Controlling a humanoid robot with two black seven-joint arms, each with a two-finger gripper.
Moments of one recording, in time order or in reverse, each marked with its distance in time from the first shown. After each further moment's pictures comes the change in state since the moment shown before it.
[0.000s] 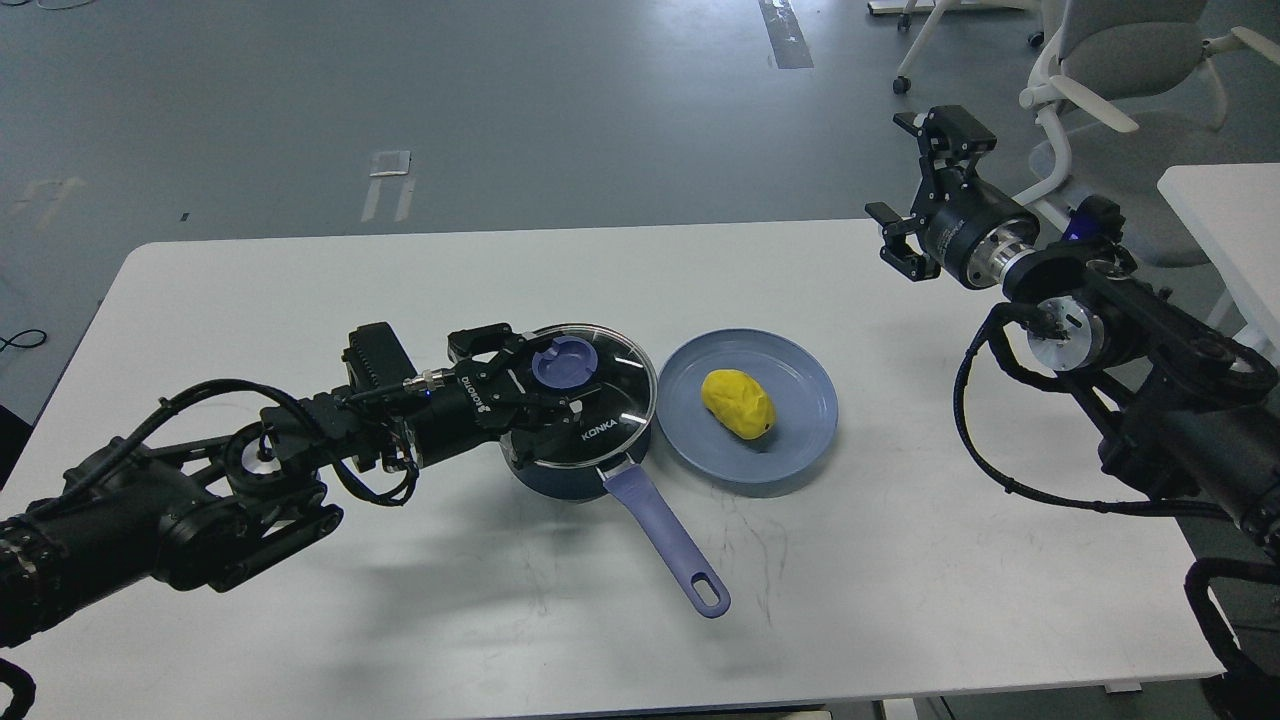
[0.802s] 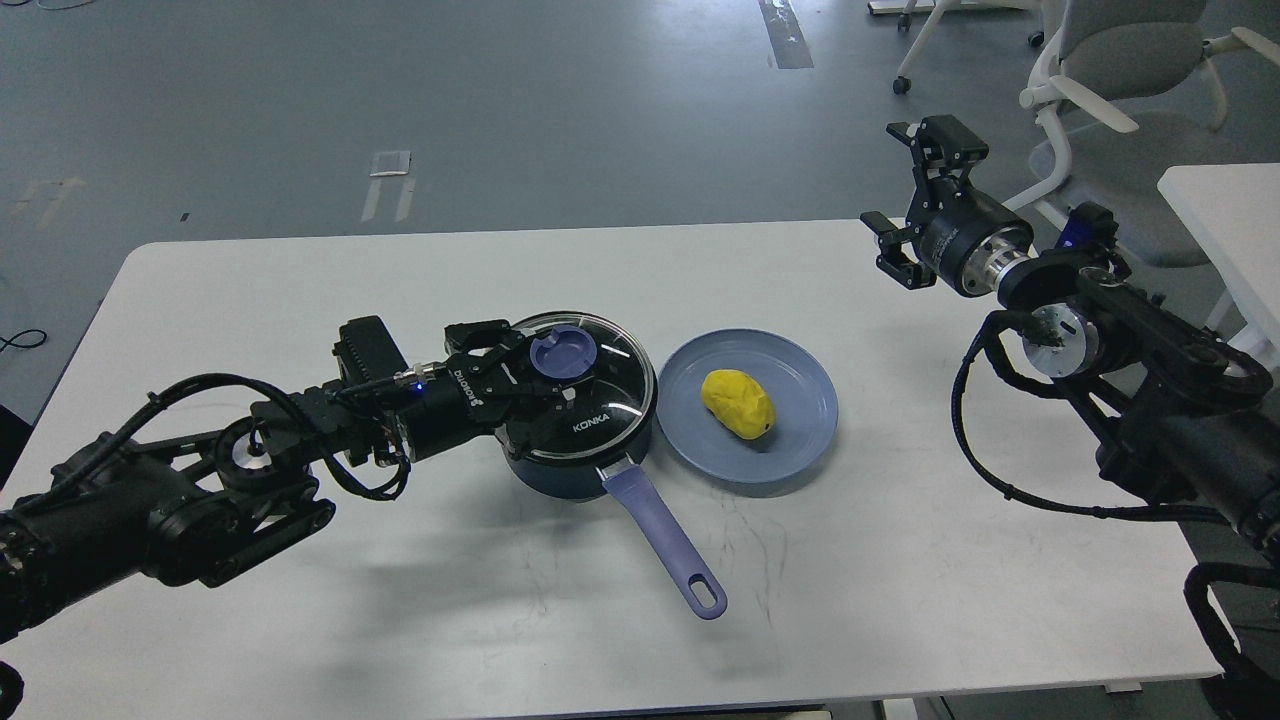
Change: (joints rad) left arm -0.012 0.035 -0.003 -0.032 -0.012 0.003 0.000; right arm -0.003 0.002 -0.020 0.003 0.000 -0.003 0.002
